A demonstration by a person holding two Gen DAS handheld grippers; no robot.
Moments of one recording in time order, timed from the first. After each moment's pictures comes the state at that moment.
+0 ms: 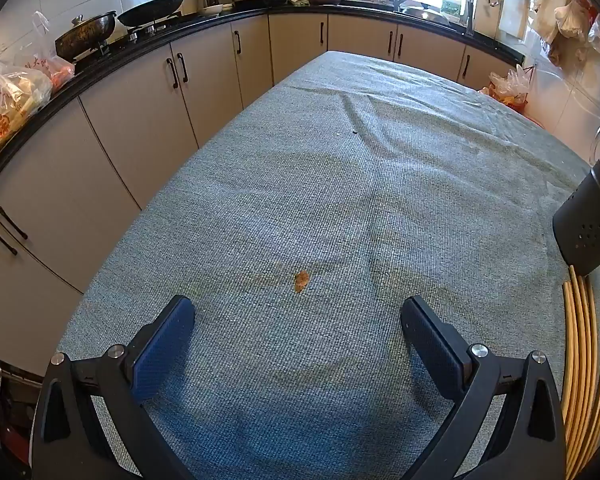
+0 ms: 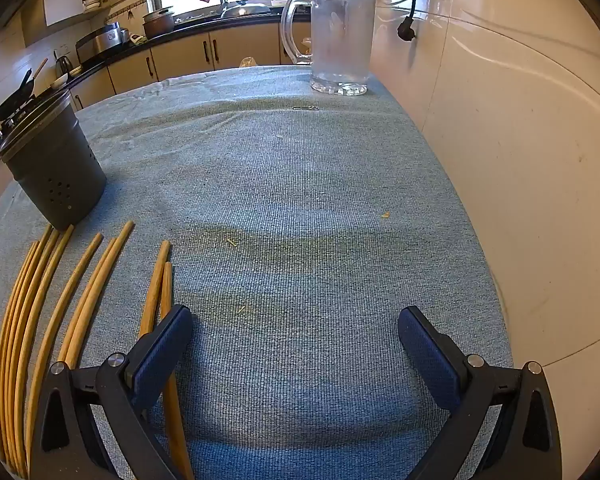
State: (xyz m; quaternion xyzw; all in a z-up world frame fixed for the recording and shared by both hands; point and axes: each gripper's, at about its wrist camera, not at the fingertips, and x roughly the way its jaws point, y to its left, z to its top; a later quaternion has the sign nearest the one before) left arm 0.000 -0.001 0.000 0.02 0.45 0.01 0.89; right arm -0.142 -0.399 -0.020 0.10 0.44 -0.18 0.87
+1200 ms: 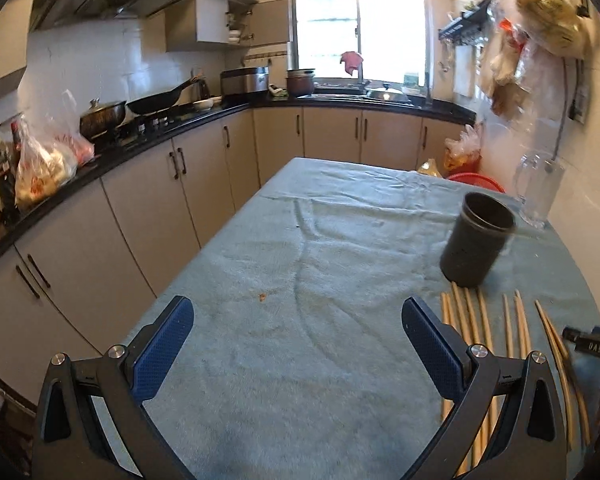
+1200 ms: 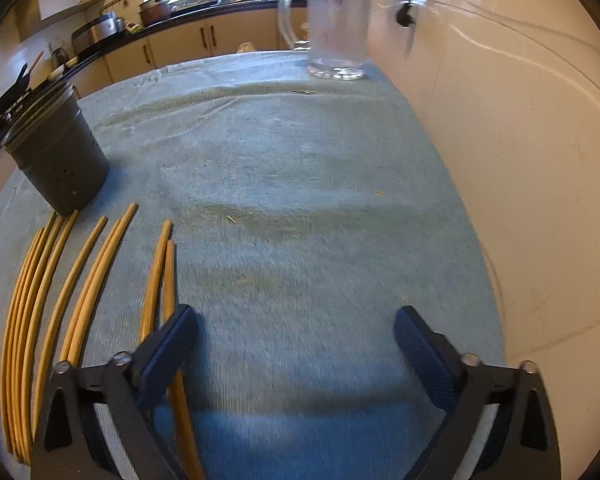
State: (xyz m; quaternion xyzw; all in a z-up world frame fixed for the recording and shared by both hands) left arm -0.135 -0.038 0.109 0.03 0.30 -0.04 0.95; right arm -0.152 -0.396 -0.013 0.12 0.47 -0.18 0.86
